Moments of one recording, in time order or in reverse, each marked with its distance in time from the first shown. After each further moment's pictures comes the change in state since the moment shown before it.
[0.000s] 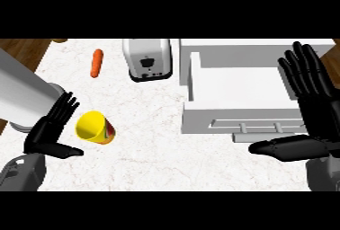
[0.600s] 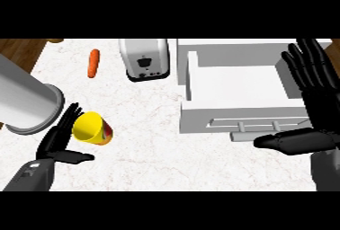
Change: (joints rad) left arm -0.108 -0.005 -0.015 0.380 -0.126 0.119 -0.257; right arm -0.046 -0.024 -0.029 0.027 -0.025 0.024 0.019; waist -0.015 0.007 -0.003
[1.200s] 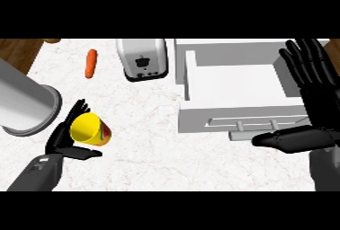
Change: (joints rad) left arm -0.068 -0.026 0.003 0.087 -0.019 0.030 -0.068; right arm -0.026 0.004 0.004 -0.002 -0.004 -0.003 0.023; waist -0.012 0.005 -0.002
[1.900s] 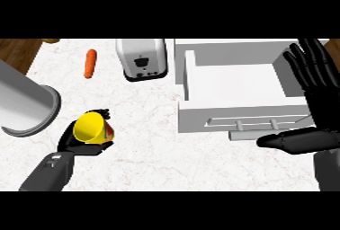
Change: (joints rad) left arm -0.019 -0.056 -0.018 0.000 -0.007 -0.066 -0.019; right arm 0.023 -0.017 -0.019 0.008 -0.007 0.020 -0.012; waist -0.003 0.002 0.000
